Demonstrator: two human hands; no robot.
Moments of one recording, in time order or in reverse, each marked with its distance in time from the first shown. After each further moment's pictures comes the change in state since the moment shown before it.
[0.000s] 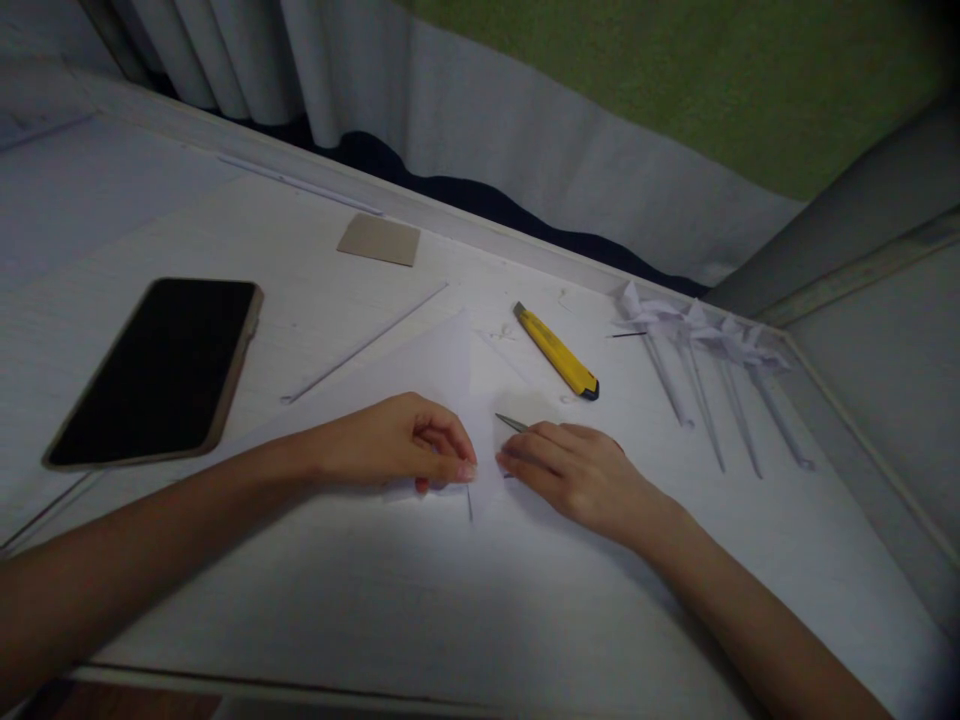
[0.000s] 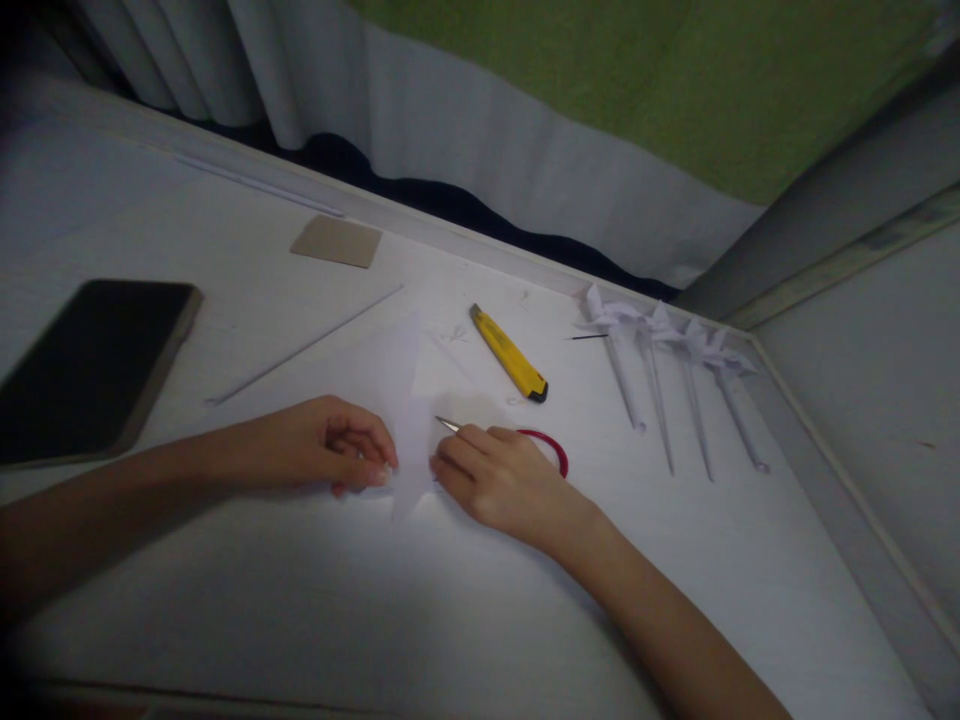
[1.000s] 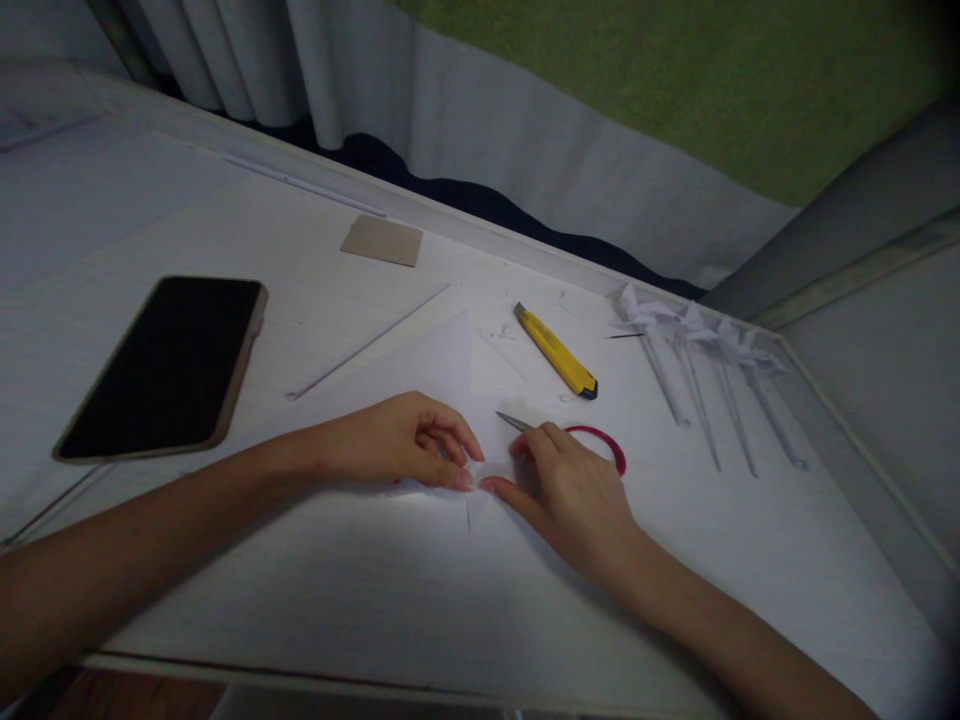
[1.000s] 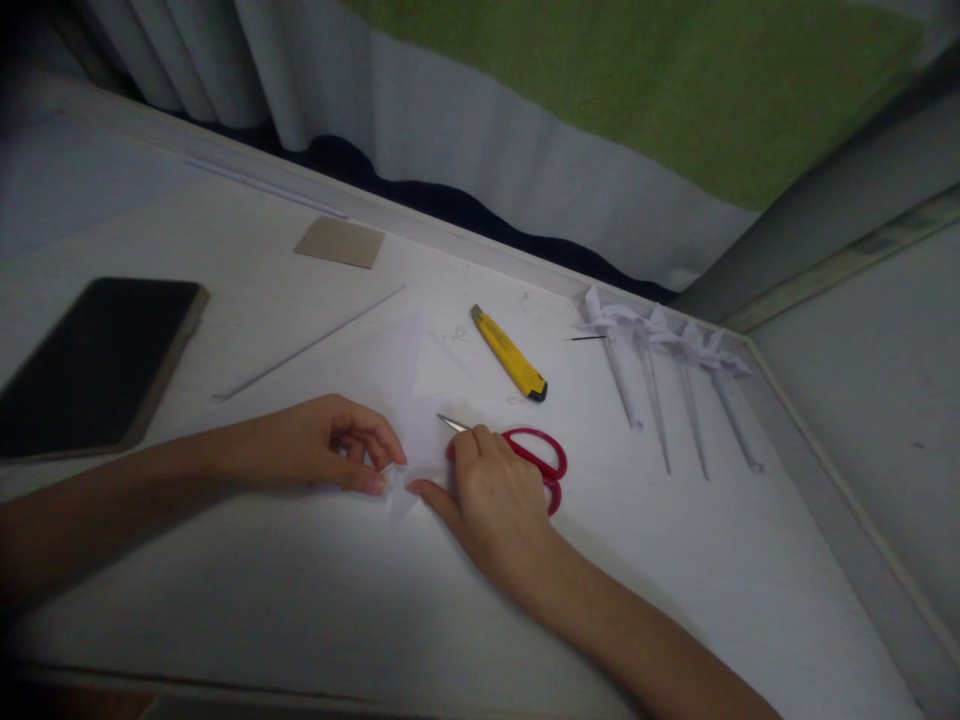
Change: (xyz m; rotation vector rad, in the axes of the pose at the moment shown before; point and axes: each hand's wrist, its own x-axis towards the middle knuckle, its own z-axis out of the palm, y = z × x) left_hand -0.002 -0.001 -0.001 0.177 0.000 0.055; right_hand 0.015 -0.038 -0.009 0.230 -0.142 0.755
